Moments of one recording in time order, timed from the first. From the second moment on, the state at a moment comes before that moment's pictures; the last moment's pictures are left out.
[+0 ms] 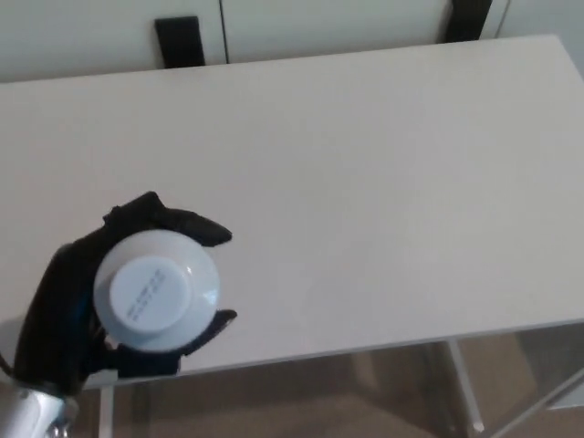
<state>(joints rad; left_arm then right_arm) 0.22 0.26 0.02 -0.42 -0.11 -0.06 -0.24 0.01 -0.46 0.18 1.07 -0.25 -0.20 0.10</state>
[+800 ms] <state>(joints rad) -0.32 0.17 0.05 0.24 -0.14 0.27 -0.21 0.03 -0.46 0.19 1.06 -0.27 -0.17 0.11</state>
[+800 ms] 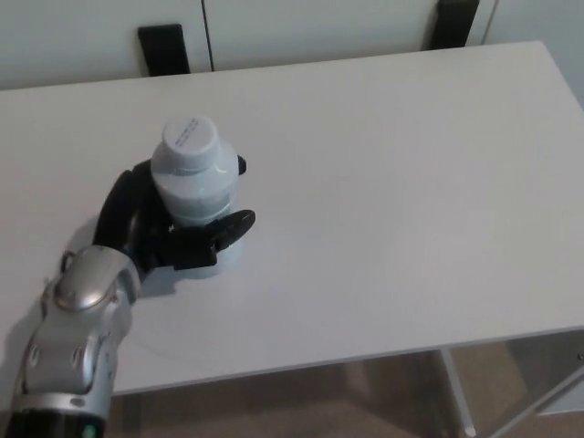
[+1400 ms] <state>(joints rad) -0.36 0.19 -0.05 0.26 -0.15 0.32 -0.30 0.02 -0.45 0.19 1.06 -0.27 -0.17 0.12</state>
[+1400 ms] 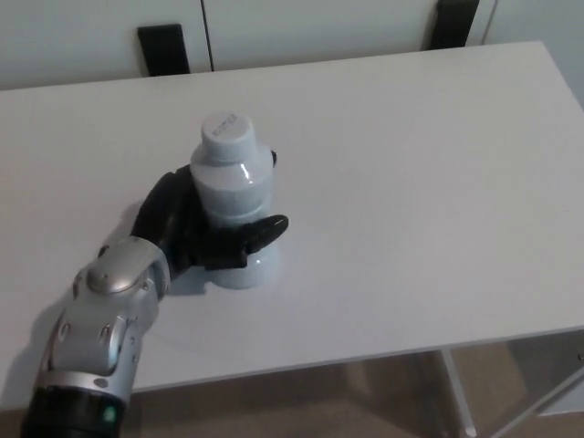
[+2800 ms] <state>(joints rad) 0.27 0.44 0.27 -0.03 -0.36 0.18 -0.74 -0.01 -0.45 0.19 1.06 -0.27 -0.17 0.15</state>
